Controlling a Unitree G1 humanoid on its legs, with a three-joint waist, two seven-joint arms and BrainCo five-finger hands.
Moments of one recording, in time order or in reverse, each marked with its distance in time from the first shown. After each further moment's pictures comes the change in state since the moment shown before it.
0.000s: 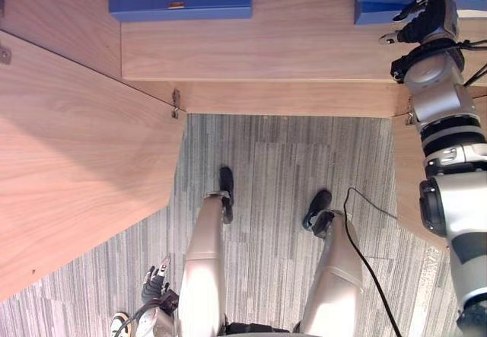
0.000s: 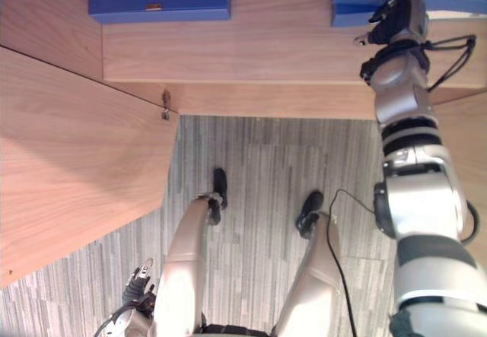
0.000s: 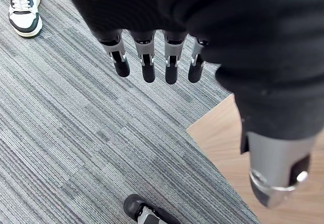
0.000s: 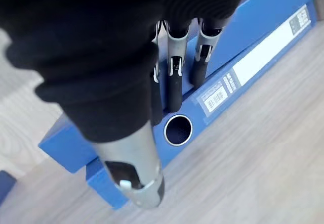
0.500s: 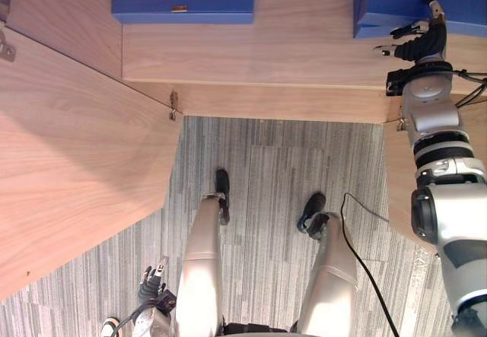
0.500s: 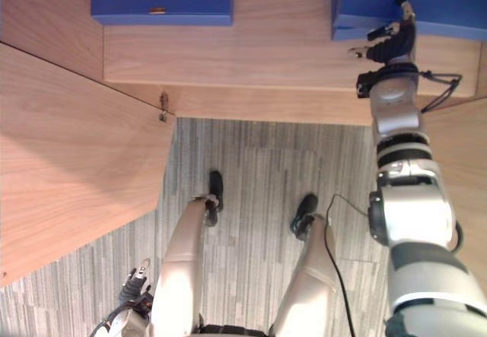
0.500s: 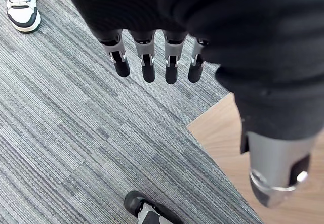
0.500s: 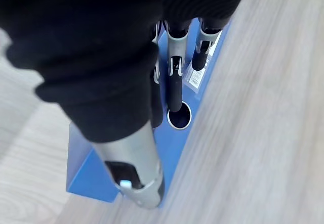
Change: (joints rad) left arm 0.000 0.021 0.000 0.011 0.000 0.000 -0.001; right arm 0.074 0.034 -0.115 0.027 0.403 -0.072 0.013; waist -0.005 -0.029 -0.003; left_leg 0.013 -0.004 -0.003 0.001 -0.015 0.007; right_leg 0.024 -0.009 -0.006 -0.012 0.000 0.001
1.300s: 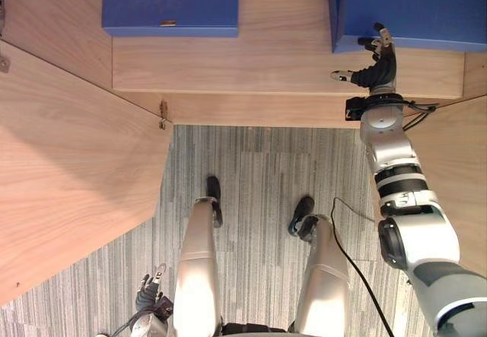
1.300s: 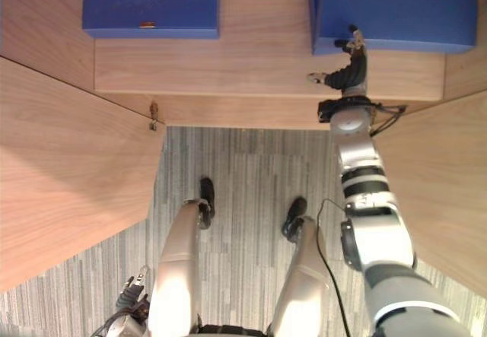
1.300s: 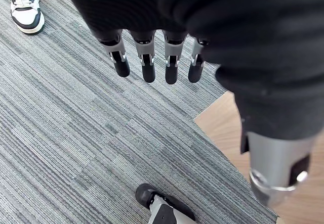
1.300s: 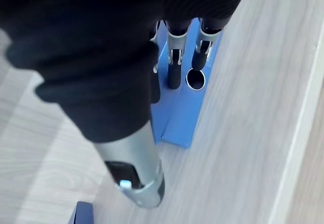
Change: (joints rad) left arm 0.003 0.022 0.003 0.060 0.009 -0.001 0.000; right arm 0.206 0.184 -0.096 -0.253 -0.031 -0.020 -0.023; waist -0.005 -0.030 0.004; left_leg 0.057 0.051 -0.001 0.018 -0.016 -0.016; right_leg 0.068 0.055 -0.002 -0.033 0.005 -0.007
